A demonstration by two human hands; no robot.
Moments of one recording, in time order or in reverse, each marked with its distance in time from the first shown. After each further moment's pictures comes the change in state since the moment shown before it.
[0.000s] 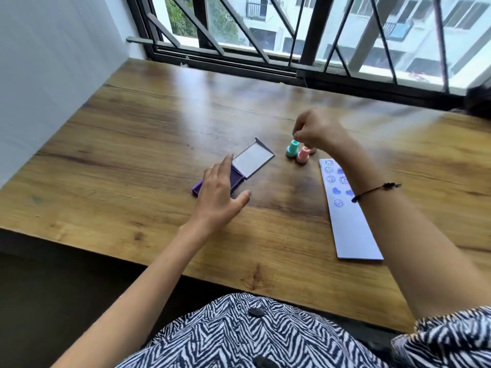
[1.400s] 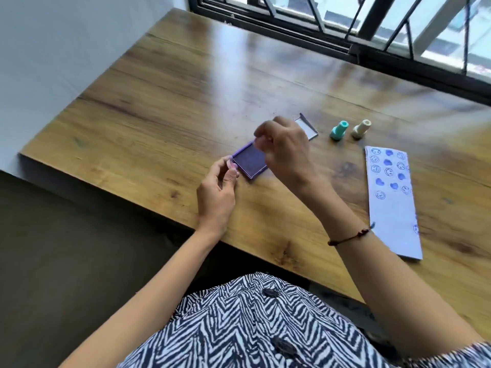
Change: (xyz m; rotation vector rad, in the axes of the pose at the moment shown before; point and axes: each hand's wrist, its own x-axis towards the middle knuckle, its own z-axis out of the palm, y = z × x) left_hand -0.058 -0.040 -0.001 -0.732 0.401 -0.387; right_hand -0.076 -0.094 0.096 0.264 0.263 -0.434
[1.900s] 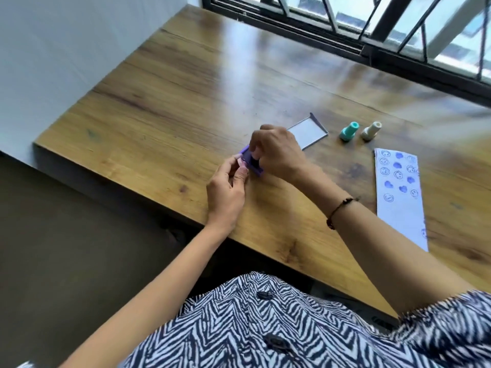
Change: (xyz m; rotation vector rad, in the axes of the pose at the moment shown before) left_hand -0.004 0.005 -0.001 0.090 -0.001 -0.020; right_hand 0.013 -0.006 0.018 -0.146 -0.373 -0.045
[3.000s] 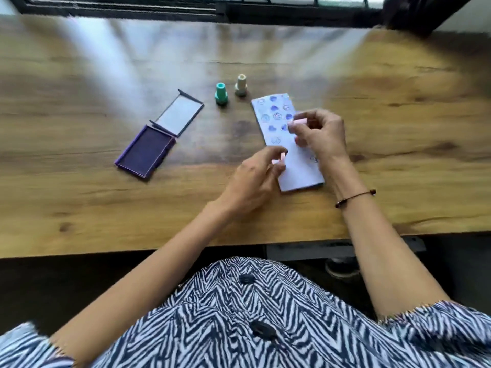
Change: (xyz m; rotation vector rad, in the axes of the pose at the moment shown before) left_hand -0.072 0.039 0.147 0.281 -0.904 0.566; right_hand -0.181 0.154 -0.067 0.809 0.718 0.797
